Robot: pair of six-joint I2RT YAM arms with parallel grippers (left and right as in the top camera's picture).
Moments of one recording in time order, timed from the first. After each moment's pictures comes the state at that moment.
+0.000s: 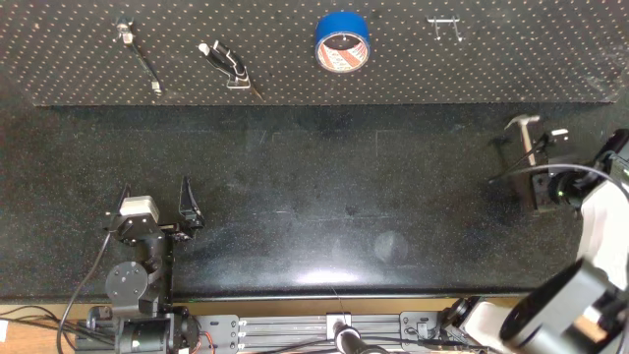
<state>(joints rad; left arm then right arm) 0.07 0.02 0.01 -0.07 -0.03 -0.05 -0.70 1.47 0.95 -0.76 -0.23 -0.82</state>
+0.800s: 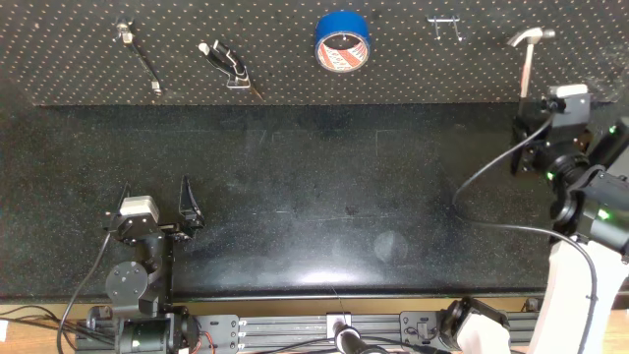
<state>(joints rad) 0.07 0.02 0.01 -0.07 -0.03 -0.05 -0.50 1.08 0.95 -0.56 -0.57 -0.34</state>
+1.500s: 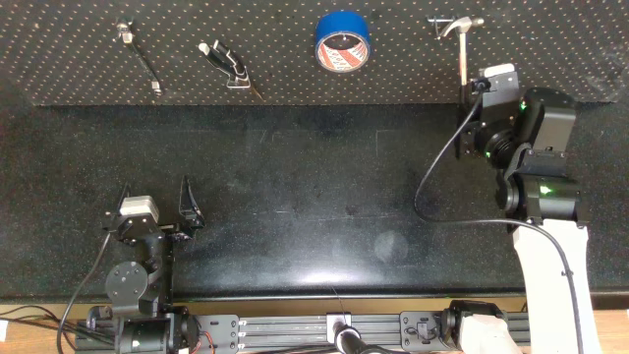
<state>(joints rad) 0.07 0.02 0.01 -0.07 -0.03 -0.05 -0.12 1.14 0.95 -0.49 -0.27 -0.20</state>
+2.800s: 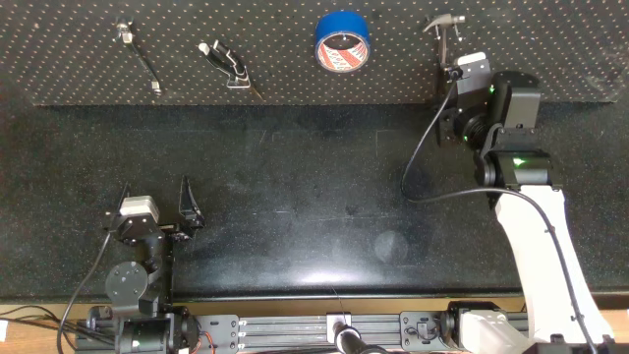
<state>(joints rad) 0.07 0.02 0.01 -0.07 -0.03 -0.05 -0.04 1.30 0.95 -0.36 -0.22 -0.20</state>
